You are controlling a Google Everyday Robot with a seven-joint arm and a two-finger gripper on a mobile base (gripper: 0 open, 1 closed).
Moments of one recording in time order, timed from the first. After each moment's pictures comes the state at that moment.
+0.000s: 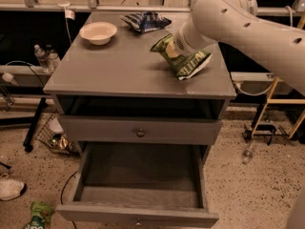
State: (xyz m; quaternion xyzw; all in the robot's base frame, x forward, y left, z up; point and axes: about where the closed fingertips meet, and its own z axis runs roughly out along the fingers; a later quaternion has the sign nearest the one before) arm 0.739 -0.077 0.880 -0.31 0.86 0.03 0.40
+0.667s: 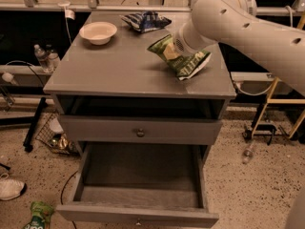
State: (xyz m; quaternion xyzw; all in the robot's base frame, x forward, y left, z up) arm 0.739 -0.074 0.878 -0.31 0.86 0.03 0.40
